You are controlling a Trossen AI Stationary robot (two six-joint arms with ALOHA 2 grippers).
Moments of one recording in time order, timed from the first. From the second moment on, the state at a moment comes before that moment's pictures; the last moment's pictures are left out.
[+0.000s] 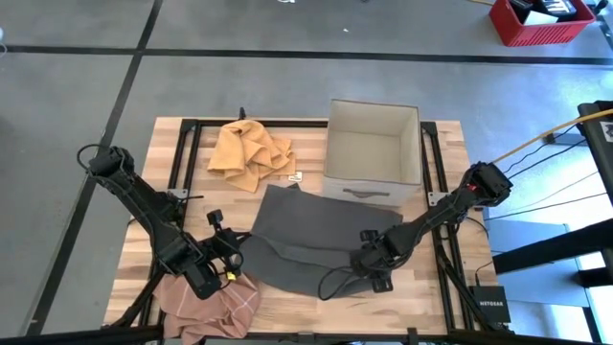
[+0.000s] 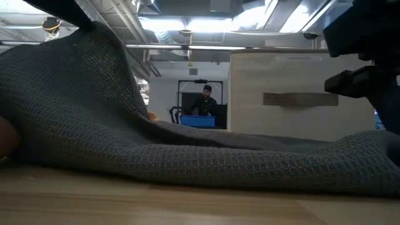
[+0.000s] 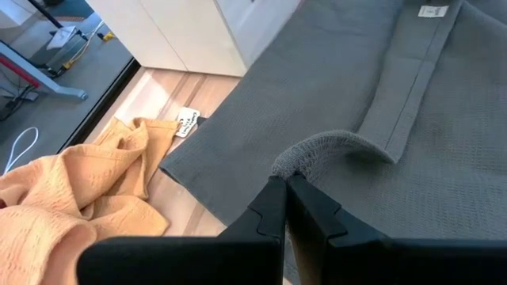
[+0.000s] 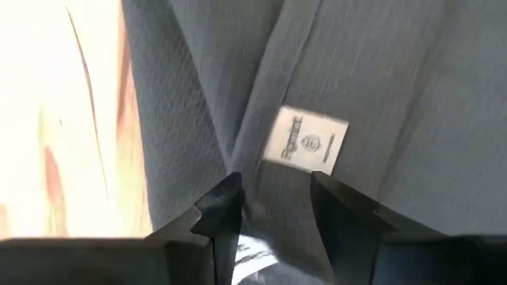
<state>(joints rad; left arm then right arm) -0.82 1.43 1.02 -0.88 -0.99 -0.91 0.54 1.67 0.98 -0.68 -0.09 0.41</state>
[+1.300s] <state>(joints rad) -0.82 1.43 1.02 -0.88 -0.99 -0.91 0.56 1.67 1.23 -1.15 -0.04 0.37</state>
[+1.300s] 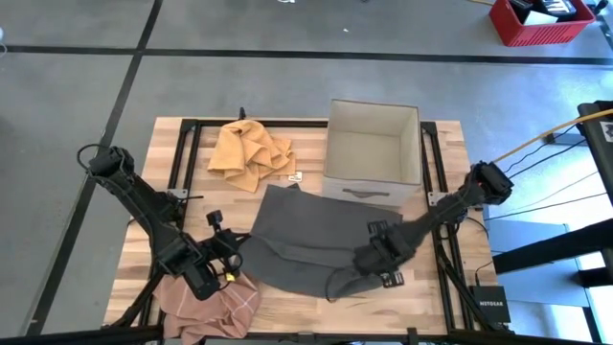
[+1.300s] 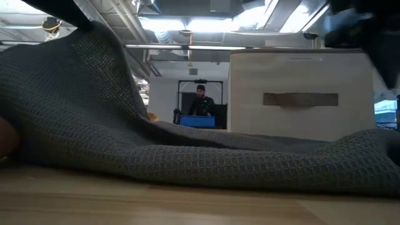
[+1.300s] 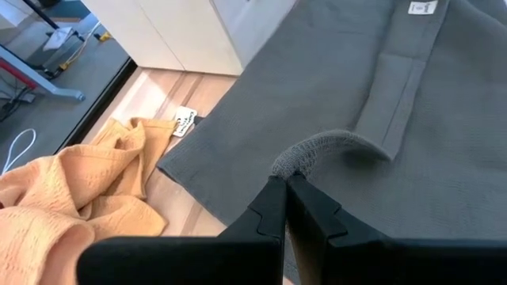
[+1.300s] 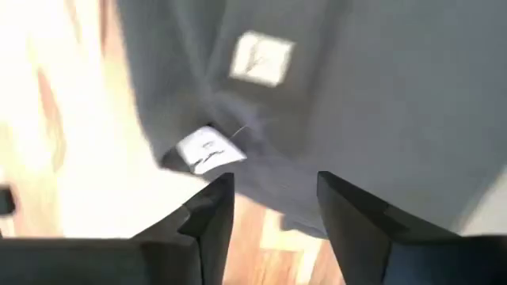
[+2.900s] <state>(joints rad) -0.81 1.34 1.51 -0.90 -0.97 -0.34 0.71 1.32 1.41 -1.06 0.66 0.43</state>
